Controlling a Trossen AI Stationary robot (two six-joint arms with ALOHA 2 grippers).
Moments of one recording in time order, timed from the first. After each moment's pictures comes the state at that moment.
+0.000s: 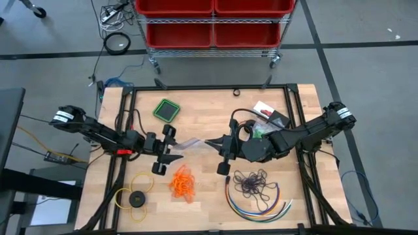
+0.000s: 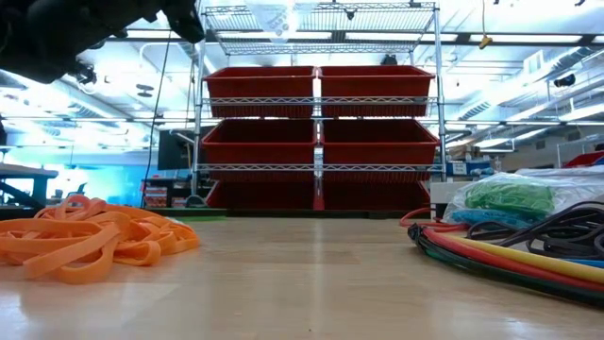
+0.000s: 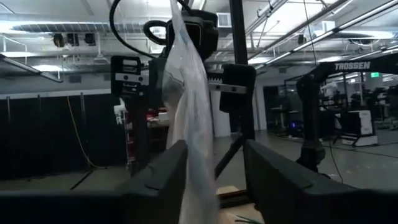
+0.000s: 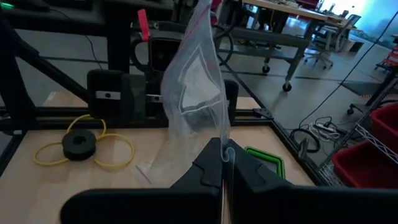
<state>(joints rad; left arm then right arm) -0.24 1.26 0.29 1.39 -0.01 0.09 0.39 1.56 1.41 -0.13 0.69 0.01</state>
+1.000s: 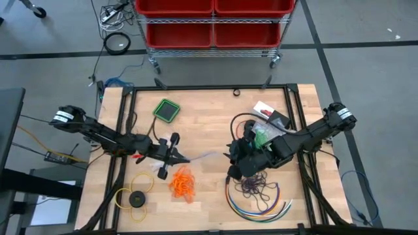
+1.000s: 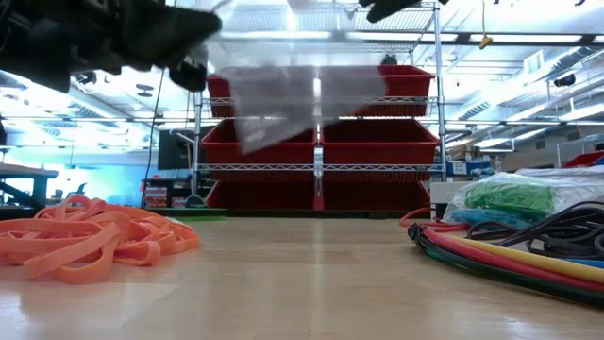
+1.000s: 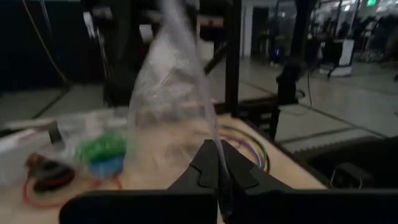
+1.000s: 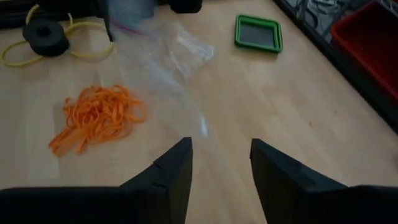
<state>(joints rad) -0.24 1.26 0.28 1.01 0.03 0.02 0.46 1.56 1.41 -0.76 0.69 0.59</state>
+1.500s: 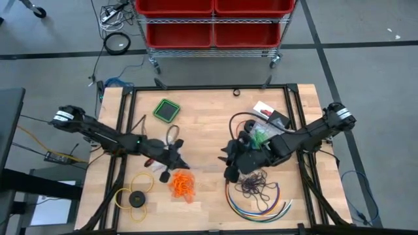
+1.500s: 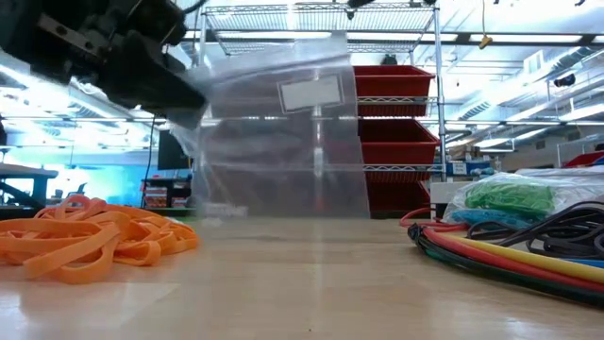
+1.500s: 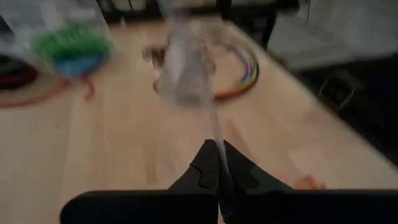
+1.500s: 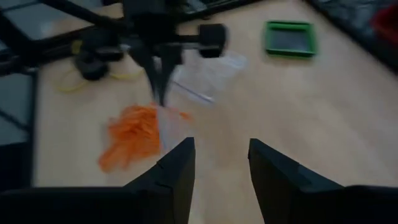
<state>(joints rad) -0.25 1.26 0.41 0.47 0.08 -0.02 0.43 1.57 1.41 -0.63 0.59 0.61</state>
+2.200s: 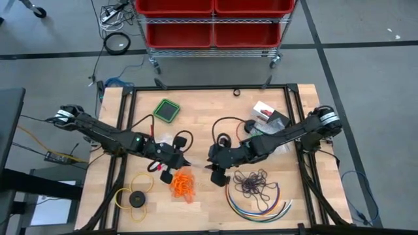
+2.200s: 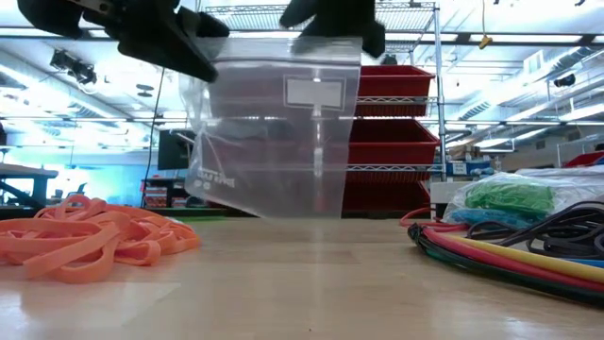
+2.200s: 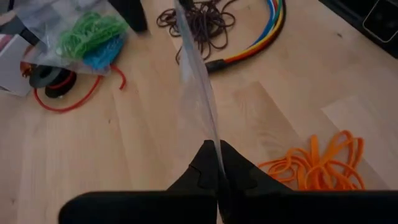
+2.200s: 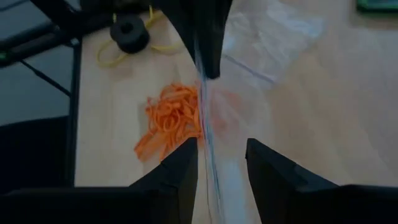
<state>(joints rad) -0.32 1.26 0.78 -0.20 -0.12 0.21 0.32 1.74 1.41 -0.42 0.24 0.55</state>
